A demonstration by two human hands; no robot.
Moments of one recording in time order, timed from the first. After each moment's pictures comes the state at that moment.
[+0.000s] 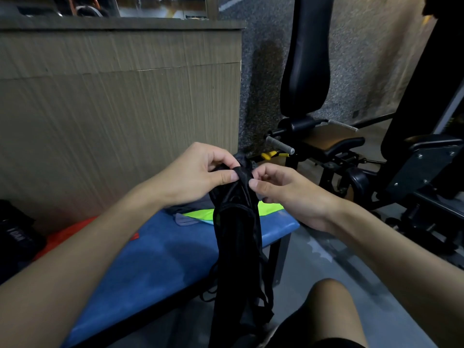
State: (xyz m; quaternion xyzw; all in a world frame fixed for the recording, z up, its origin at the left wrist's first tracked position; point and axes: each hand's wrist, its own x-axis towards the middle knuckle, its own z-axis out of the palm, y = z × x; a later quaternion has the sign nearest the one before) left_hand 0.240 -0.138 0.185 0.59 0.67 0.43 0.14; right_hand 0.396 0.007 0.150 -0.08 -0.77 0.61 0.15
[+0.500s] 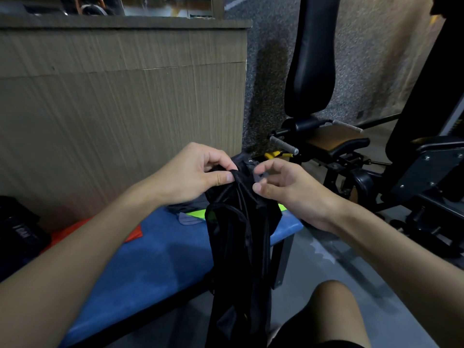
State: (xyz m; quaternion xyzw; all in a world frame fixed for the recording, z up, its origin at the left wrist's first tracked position) left_hand 0.226 -0.146 0.183 0.60 0.66 0.43 0.14; right_hand 0.391 0.006 0.151 -0.10 -0.75 0.63 0.17
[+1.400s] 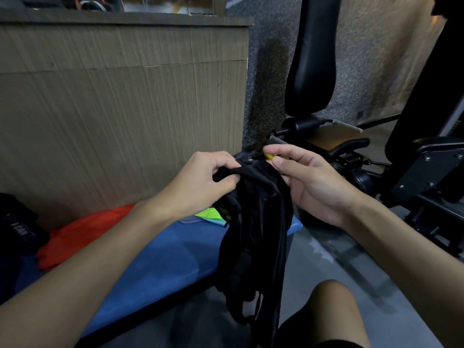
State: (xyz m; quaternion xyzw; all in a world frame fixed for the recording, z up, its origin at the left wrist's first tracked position) left_hand 0.242 -0.138 0.161 0.57 0.66 0.48 0.07; right_hand 0.402 0.012 0.165 -0.07 -0.61 0.76 0.20
